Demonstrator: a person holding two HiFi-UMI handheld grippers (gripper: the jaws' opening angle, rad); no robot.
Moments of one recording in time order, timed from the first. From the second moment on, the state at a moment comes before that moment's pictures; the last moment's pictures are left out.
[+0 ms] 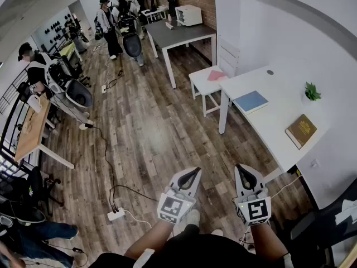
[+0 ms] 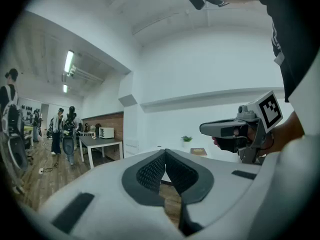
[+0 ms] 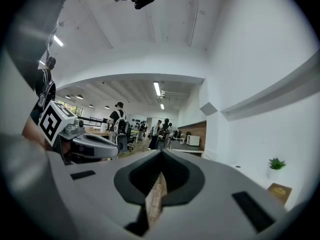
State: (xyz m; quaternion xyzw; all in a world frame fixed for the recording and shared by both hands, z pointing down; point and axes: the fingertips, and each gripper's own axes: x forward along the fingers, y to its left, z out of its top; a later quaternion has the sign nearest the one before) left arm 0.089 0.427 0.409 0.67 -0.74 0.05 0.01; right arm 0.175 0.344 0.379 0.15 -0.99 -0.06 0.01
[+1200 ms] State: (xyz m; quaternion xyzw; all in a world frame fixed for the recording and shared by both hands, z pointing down) left arm -0.020 0.404 0.412 0.69 -0.72 0.06 0.01; right arm 0.080 0.317 0.370 0.18 -0.98 -0.05 0.00
